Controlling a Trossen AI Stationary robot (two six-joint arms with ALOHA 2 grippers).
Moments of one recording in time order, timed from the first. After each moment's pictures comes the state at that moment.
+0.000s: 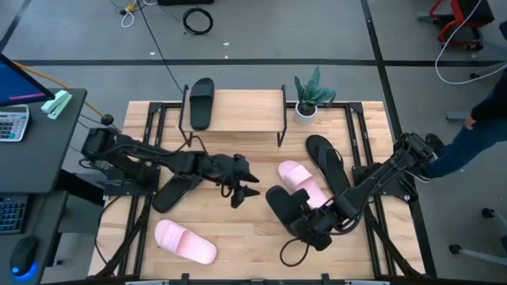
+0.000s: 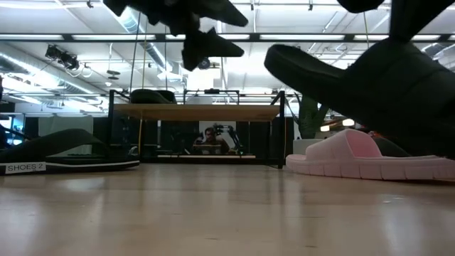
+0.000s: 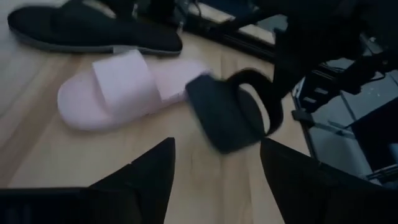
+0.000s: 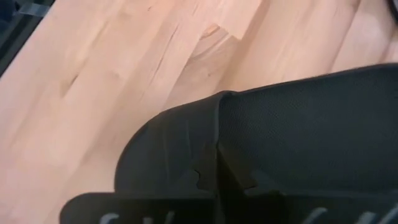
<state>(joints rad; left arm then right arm) -0.14 1.54 0.98 0.12 0.01 -0.41 0.62 1.61 1.26 -0.82 0.26 0.06</state>
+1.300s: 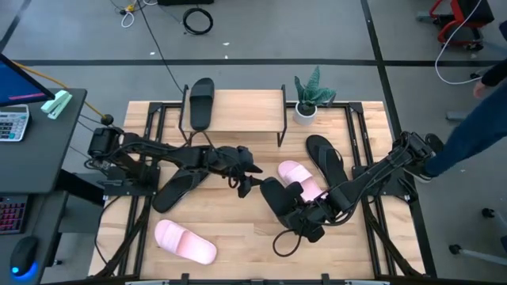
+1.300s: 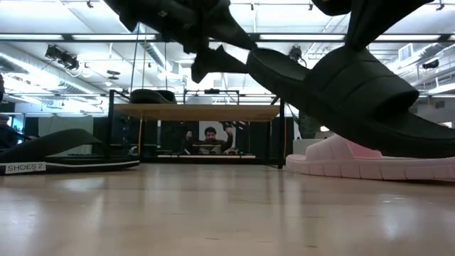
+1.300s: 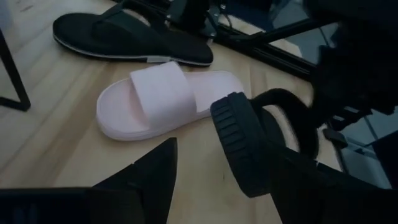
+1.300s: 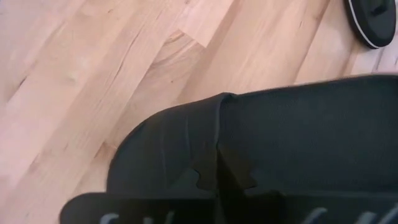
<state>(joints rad) -0.05 1.59 0.98 0.16 0.01 -0.41 0.55 1.60 1.26 -0.78 0.30 -0.05</state>
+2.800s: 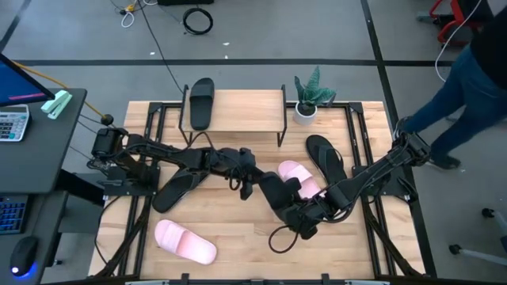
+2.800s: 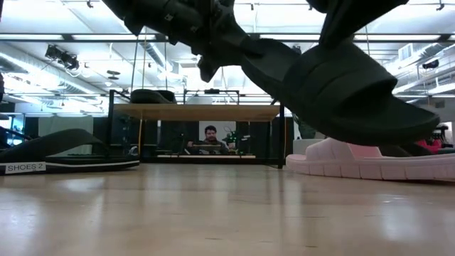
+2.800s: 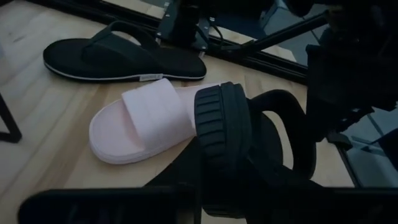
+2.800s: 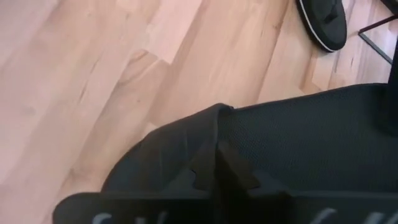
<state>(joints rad) -0.08 1.62 0.98 0.26 0.01 -0.33 0.52 1.60 1.26 -0.72 0.40 -0.03</state>
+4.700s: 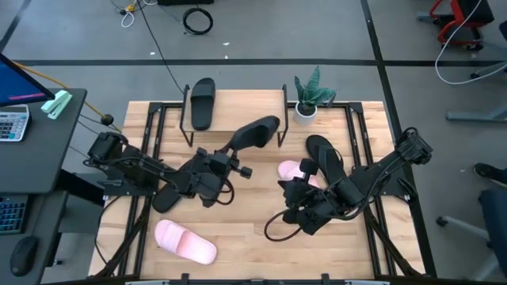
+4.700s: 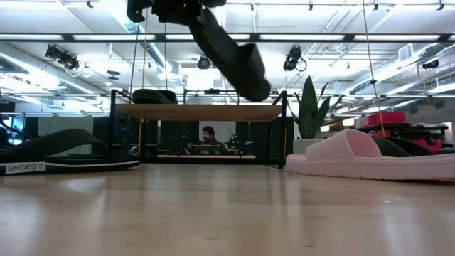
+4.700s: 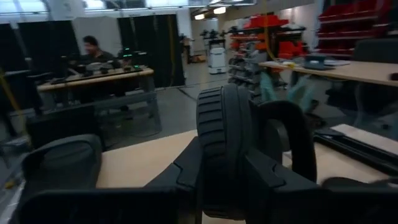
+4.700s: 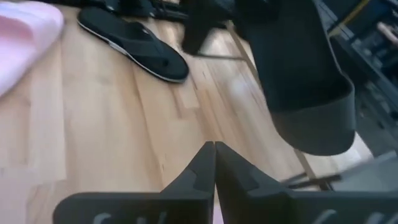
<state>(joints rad) -0.34 1.62 0.97 0.70 -1.53 0.06 0.54 1.60 1.52 -0.94 0.89 0.49</state>
